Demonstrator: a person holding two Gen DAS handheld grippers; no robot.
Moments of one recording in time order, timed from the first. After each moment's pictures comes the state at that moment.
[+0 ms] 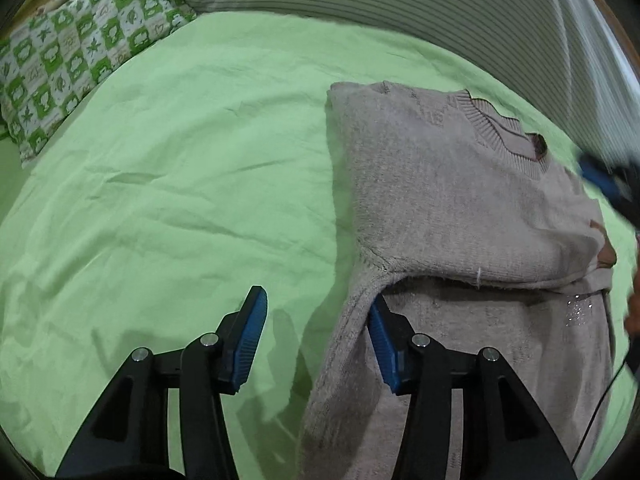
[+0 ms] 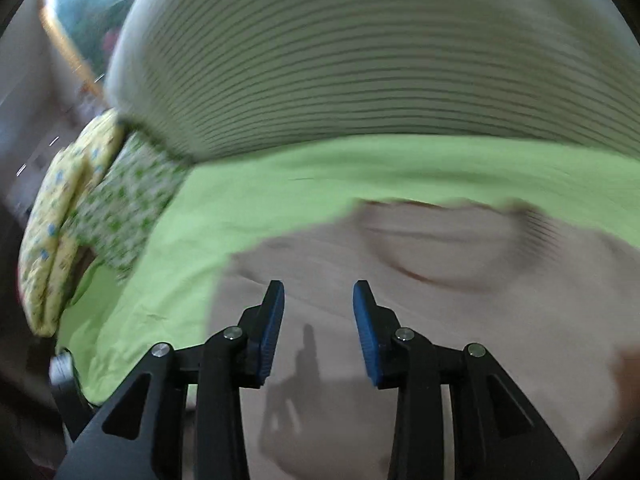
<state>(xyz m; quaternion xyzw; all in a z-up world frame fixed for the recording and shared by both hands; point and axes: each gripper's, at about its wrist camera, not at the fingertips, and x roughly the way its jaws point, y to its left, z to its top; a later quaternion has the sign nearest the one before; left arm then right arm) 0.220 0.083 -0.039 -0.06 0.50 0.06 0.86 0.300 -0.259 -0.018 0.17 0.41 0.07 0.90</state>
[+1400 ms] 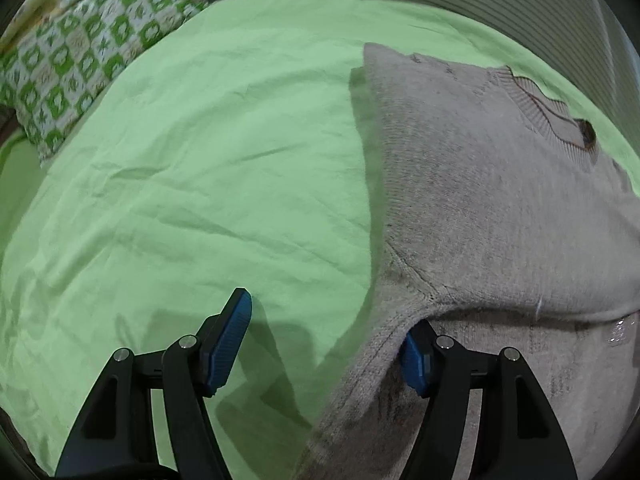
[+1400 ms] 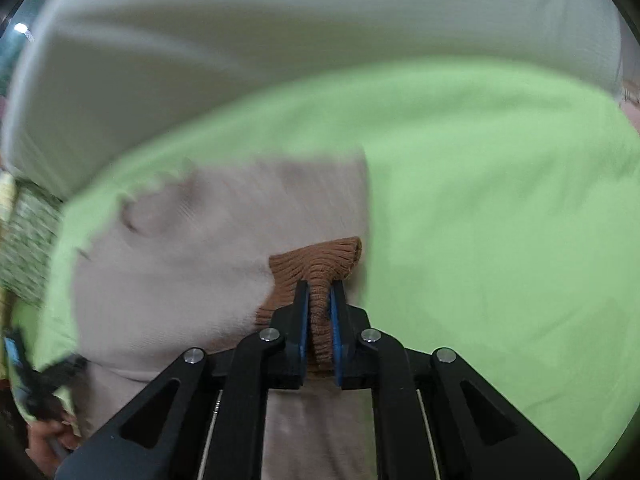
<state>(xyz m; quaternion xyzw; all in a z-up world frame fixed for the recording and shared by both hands) 0.242 0.066 -0.066 -0.03 0.52 0.13 0.84 0.218 -0.428 -0.048 0.17 0.48 -0.12 0.85</state>
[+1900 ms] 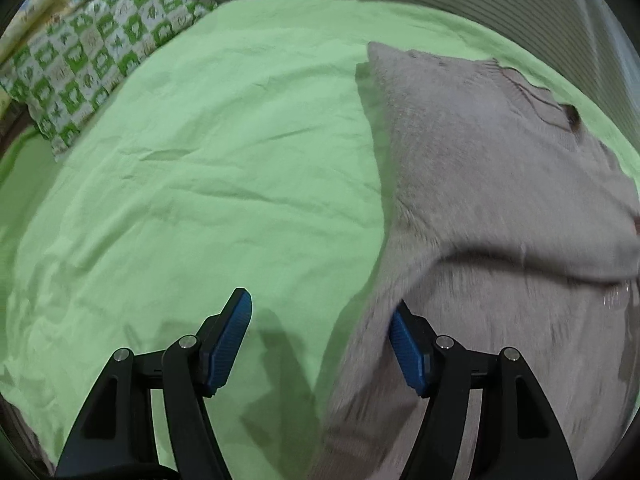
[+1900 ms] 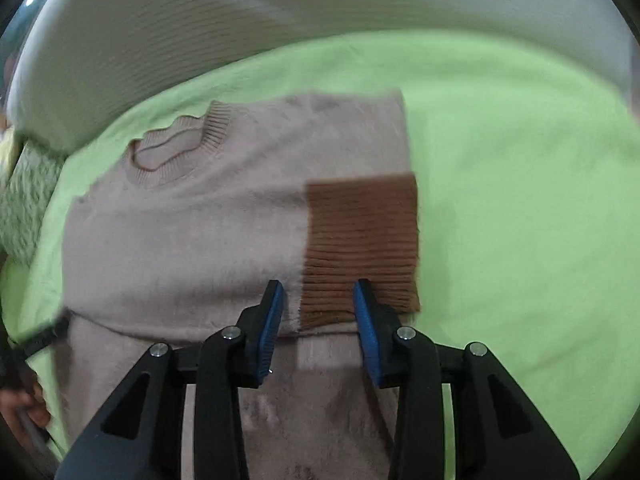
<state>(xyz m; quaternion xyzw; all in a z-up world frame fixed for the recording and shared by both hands) 0.206 0.071 -0.047 0.00 0.52 0.12 0.84 0.182 -0.403 -0.039 0.19 0.46 -0.07 0.87</state>
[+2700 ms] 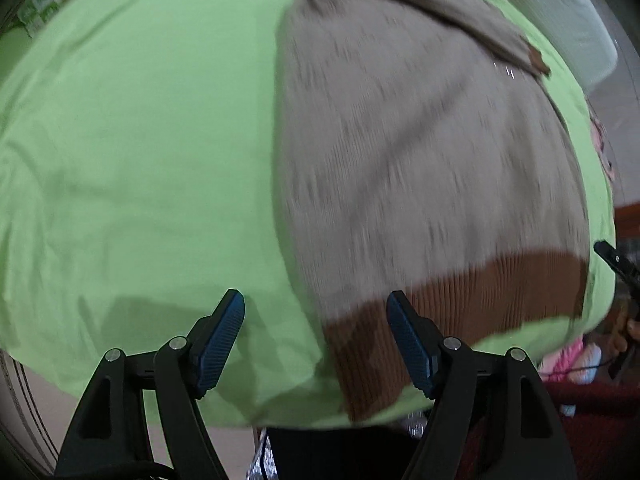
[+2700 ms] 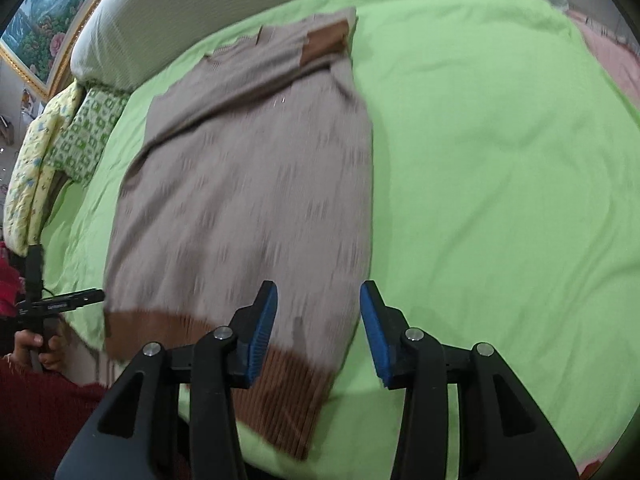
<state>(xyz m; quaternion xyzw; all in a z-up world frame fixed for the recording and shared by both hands) -0.019 0.053 -0.083 -0.05 0.65 -0.05 0.75 -0.085 -0.348 -0.028 0.20 0.52 -0.01 0.83</state>
